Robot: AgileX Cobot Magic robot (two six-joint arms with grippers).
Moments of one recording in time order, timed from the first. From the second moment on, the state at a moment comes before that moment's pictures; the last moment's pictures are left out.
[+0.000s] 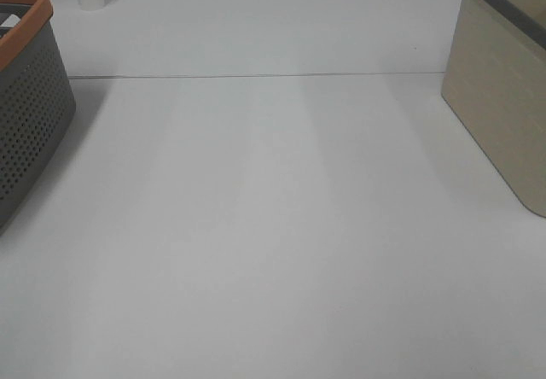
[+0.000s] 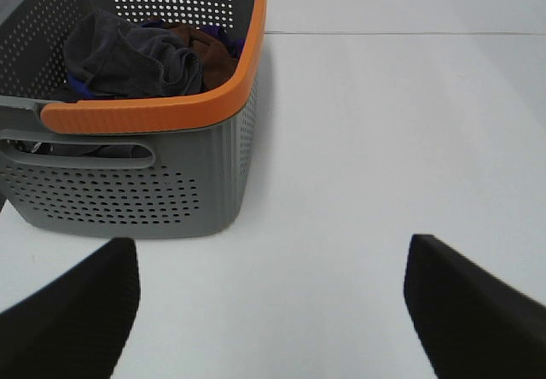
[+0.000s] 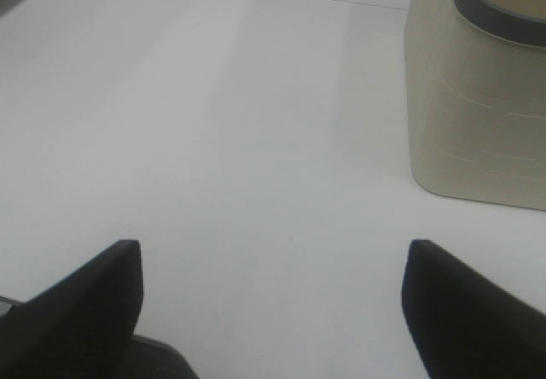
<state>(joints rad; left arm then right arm) 0.04 0.03 -0.57 -0.09 1.04 0.05 0.13 0.00 -0.50 0.07 1.05 -0.12</state>
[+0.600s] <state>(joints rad) 0.04 0.25 -0.66 -0.02 1.03 0.04 0.13 0.00 -0.50 0.07 1.05 -0.12</state>
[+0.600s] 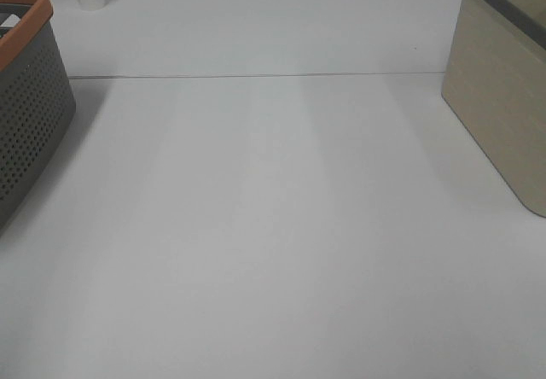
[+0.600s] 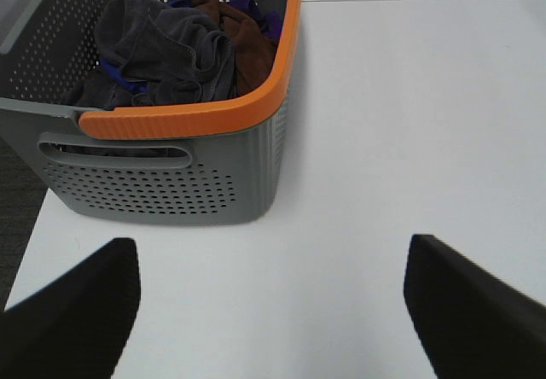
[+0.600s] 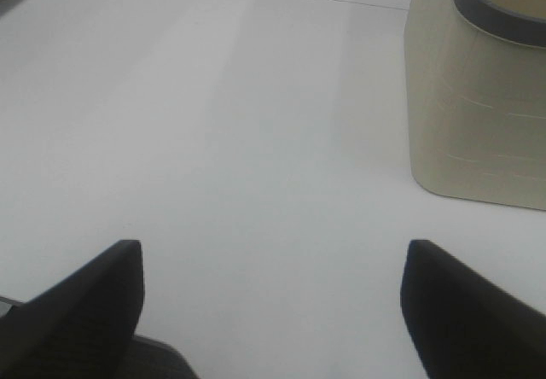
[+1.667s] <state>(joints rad) 0.04 0.75 -0.94 0.05 0.98 -0.05 0.13 0.00 -0.50 0.07 1.05 -0.12</state>
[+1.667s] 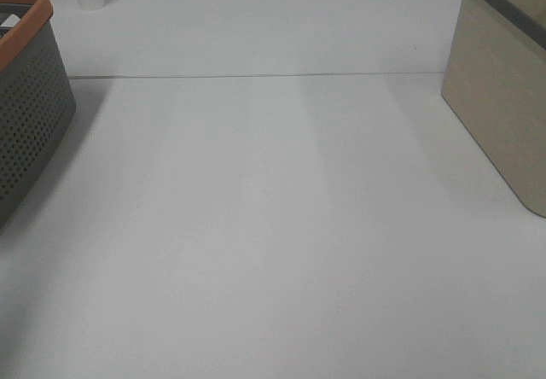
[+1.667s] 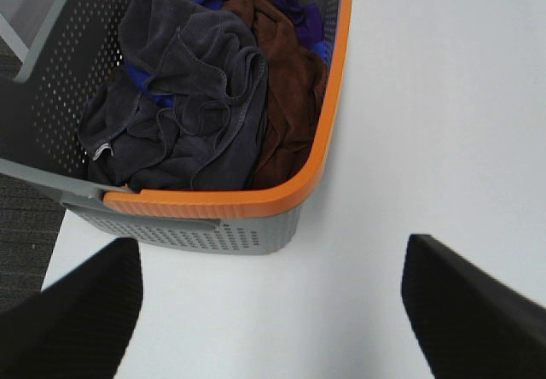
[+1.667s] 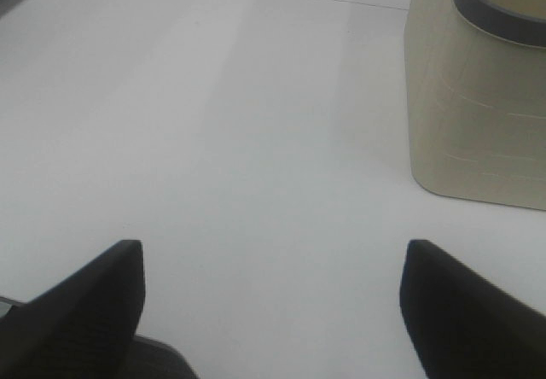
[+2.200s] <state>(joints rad) 0.04 1.05 -1.10 0.06 0.89 -0.14 0.13 0.00 -0.50 0.07 1.05 -0.12</state>
